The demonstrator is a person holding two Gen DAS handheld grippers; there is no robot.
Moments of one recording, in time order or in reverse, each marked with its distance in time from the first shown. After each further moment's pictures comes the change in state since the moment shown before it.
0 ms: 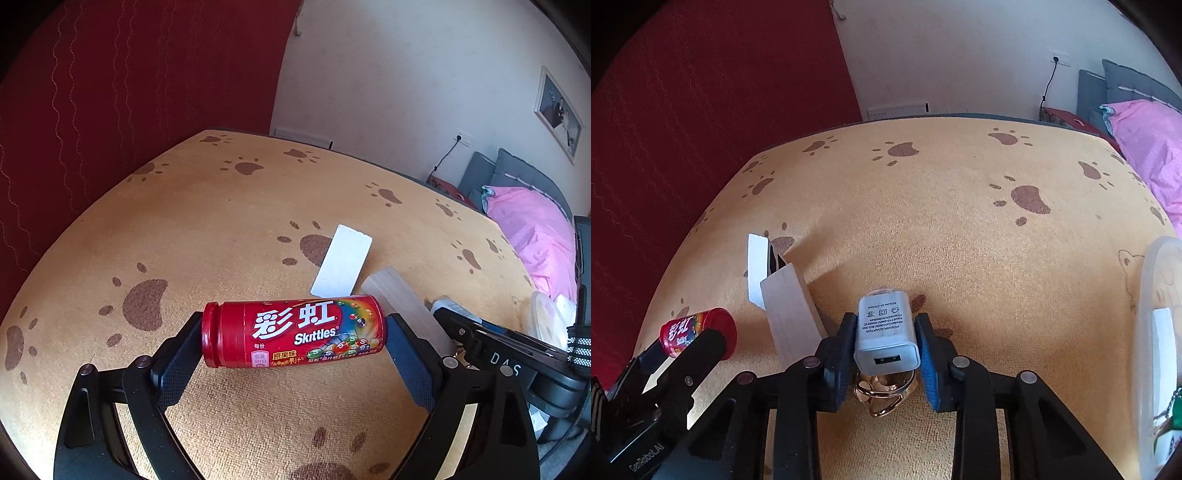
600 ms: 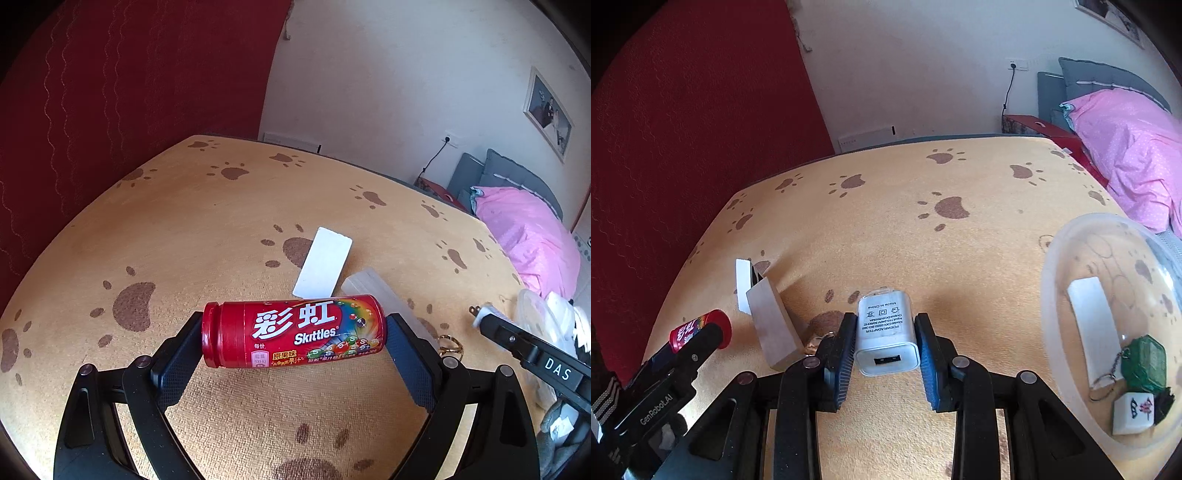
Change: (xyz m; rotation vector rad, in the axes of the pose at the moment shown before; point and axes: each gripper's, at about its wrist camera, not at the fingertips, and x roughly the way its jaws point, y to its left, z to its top) left arm -0.008 -0.005 0.000 0.014 -0.013 -0.045; right arm -0.057 -0.042 -0.016 0.111 -0.103 -0.065
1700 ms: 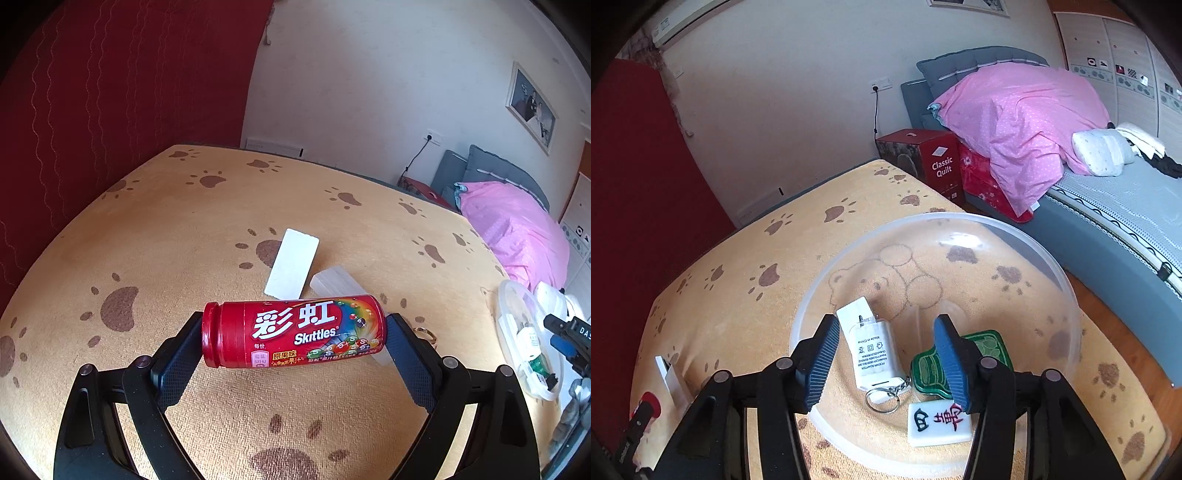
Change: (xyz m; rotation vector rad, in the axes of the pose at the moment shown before) left arm -0.008 -0.011 0.000 0.040 -0.014 -0.050; right arm -0.061 -0.138 -0.013 0.356 -0.163 -0.261
